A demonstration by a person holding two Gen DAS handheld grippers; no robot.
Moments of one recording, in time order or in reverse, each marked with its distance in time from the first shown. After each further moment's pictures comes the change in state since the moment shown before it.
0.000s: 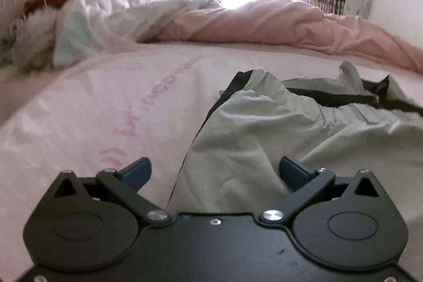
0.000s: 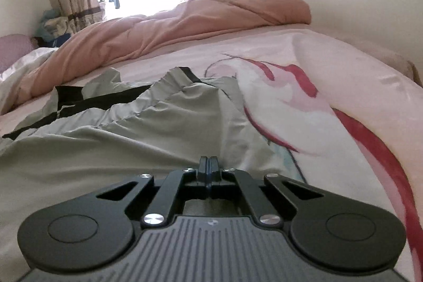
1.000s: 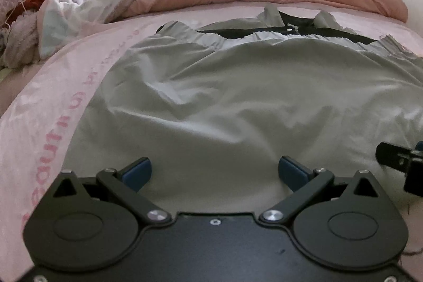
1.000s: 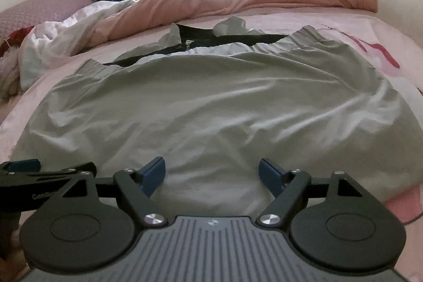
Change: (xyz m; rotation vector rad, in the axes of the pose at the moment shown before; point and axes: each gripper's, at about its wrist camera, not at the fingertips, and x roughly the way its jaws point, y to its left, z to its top) left arm -0.094 -0.090 -0.060 0.125 0.166 -0.036; right arm -0.068 0.142 -0.063 -0.155 0.165 0.198
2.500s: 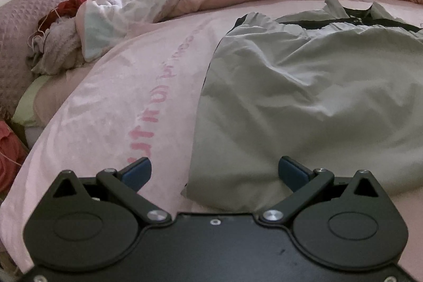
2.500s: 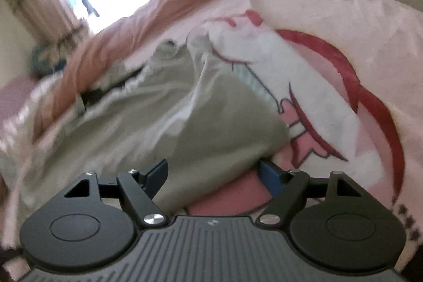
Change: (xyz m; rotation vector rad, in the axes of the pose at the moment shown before) left arm -0.005 0.084 -0.014 0.048 -0.002 0.178; right arm -0.054 -0.166 -0.028 0.493 -0.076 -0.049
